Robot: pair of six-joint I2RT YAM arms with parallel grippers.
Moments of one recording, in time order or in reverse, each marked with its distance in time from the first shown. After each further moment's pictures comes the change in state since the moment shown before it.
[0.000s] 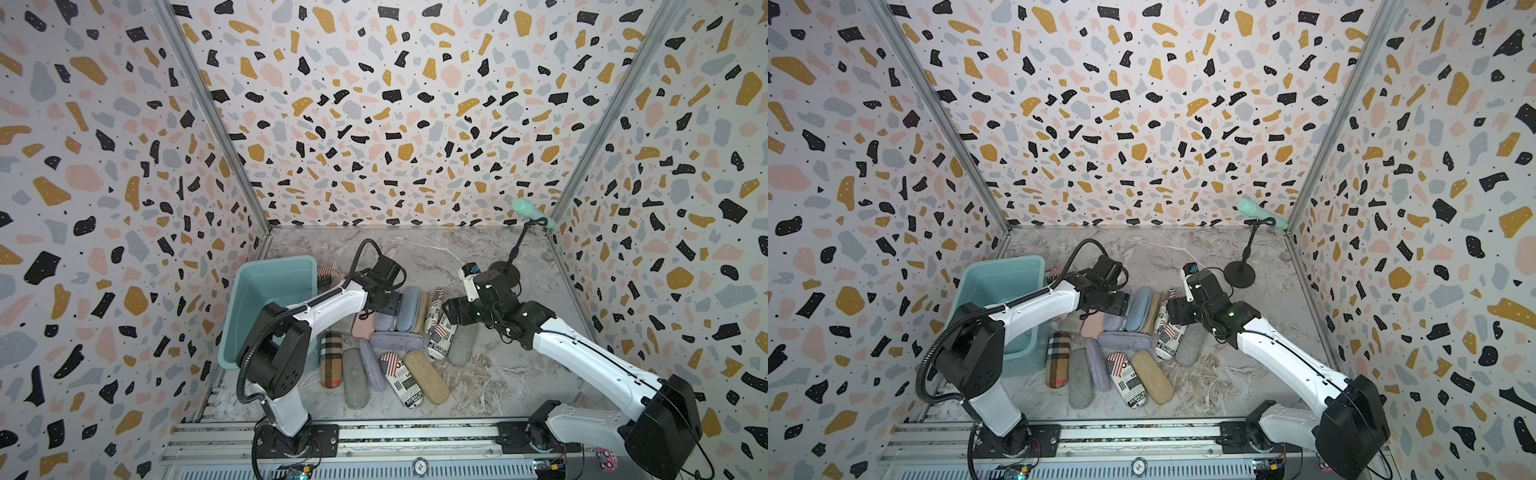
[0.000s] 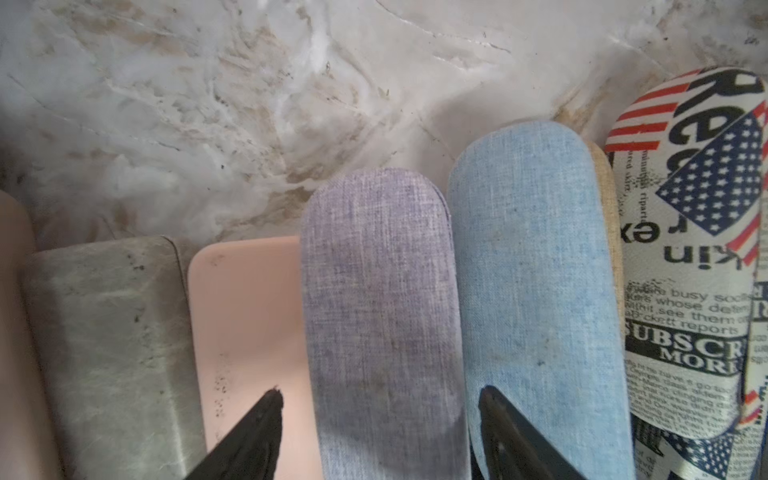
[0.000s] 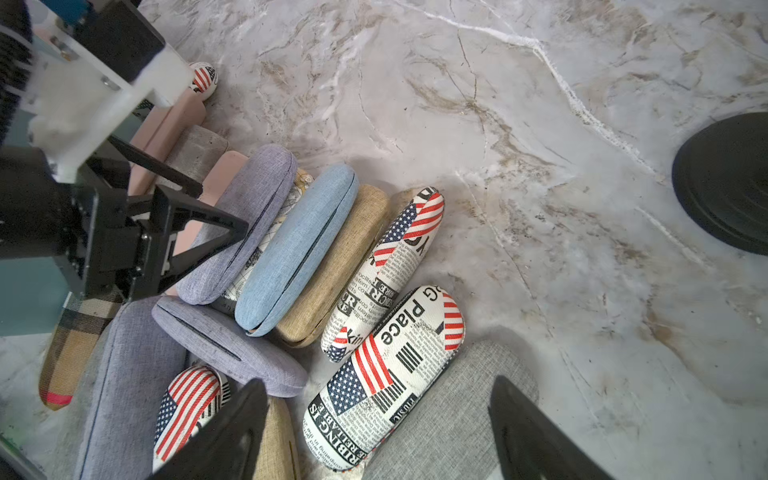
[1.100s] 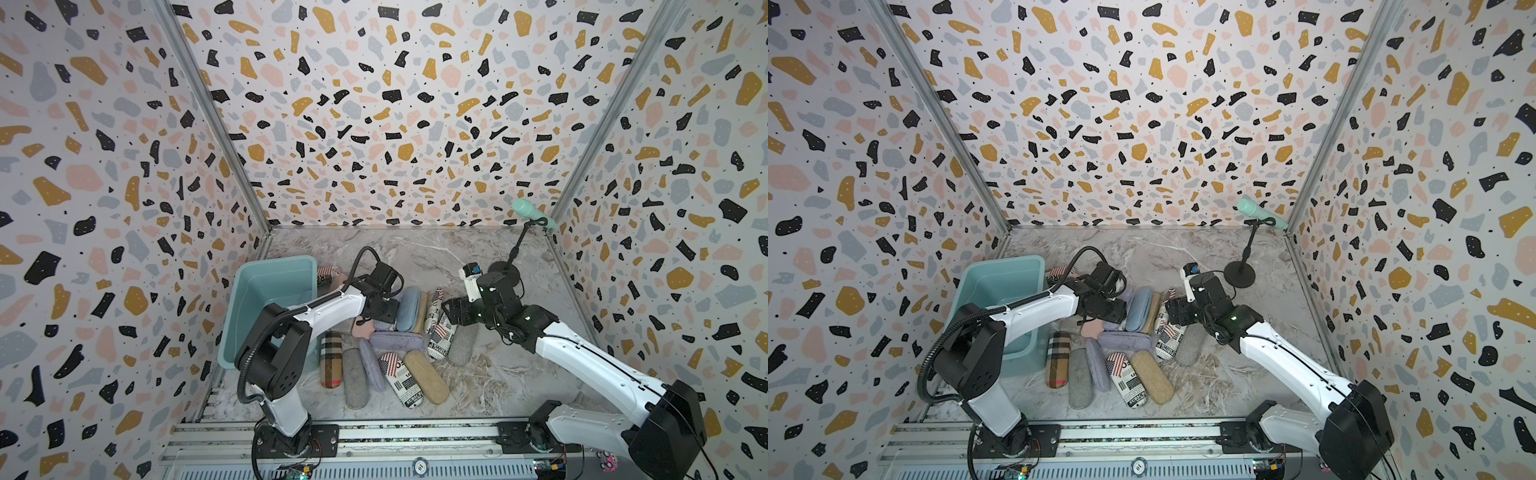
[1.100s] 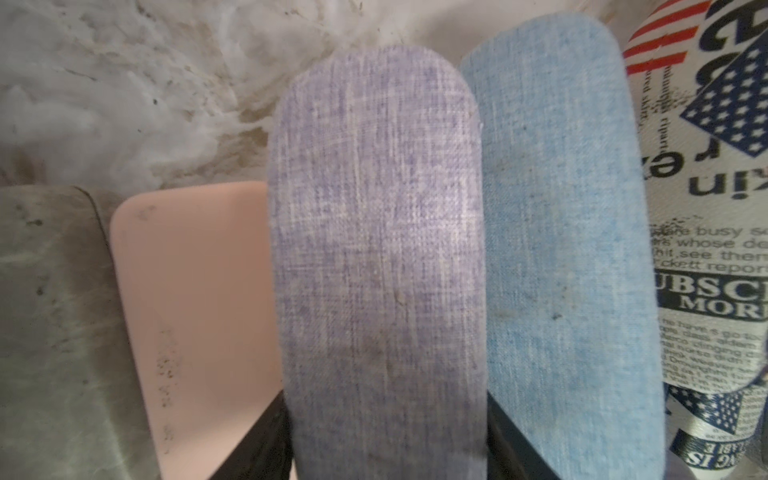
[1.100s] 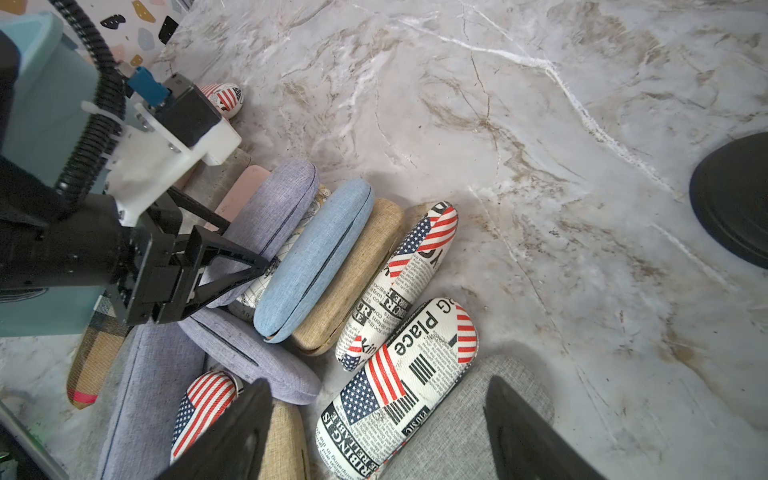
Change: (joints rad) left arm 0.011 -0.024 -0.074 0.020 0.065 0.000; right arm -0.003 -0.038 -0.036 0.064 -0.028 0.000
